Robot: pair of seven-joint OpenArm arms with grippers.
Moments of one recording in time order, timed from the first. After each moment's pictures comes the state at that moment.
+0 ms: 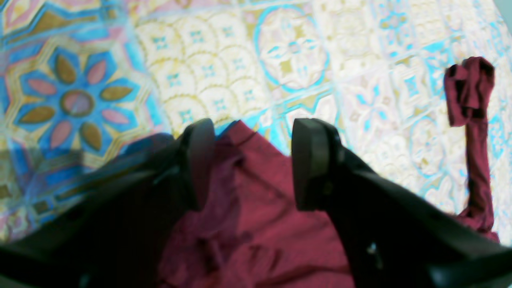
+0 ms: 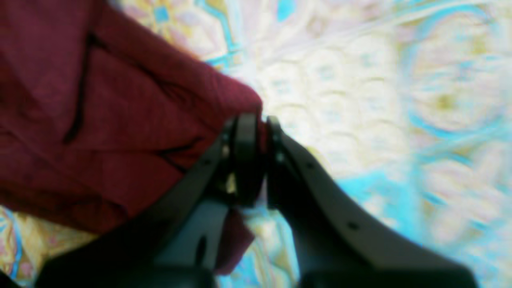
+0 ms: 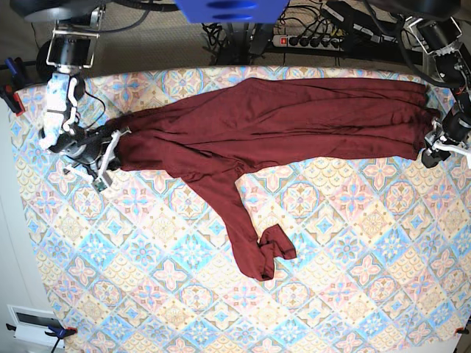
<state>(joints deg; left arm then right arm) 7.4 -27.5 -40.8 76.3 -52.4 -18.2 53.1 -1.4 21.4 14.7 87.9 14.9 42.9 -49.6</state>
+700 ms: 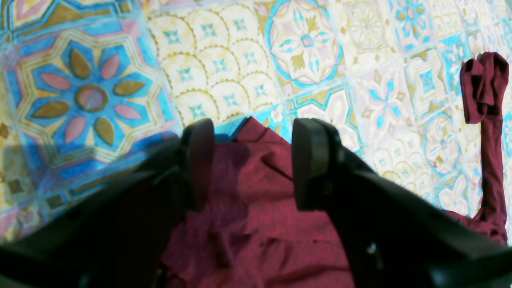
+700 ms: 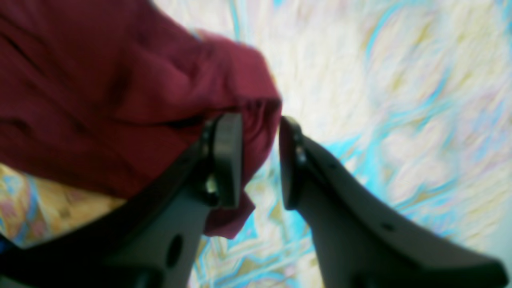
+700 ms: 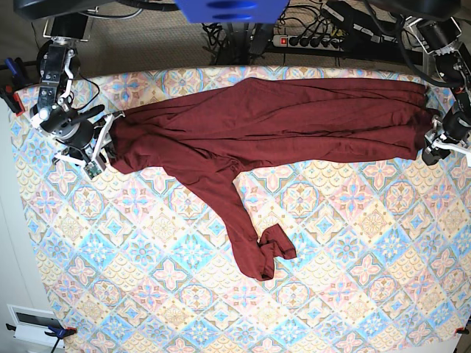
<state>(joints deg) 7.4 -27.5 -40.8 76.1 -50.4 -18.1 53.1 -10.1 21.4 17.9 103.7 15.0 43.0 -50.0</state>
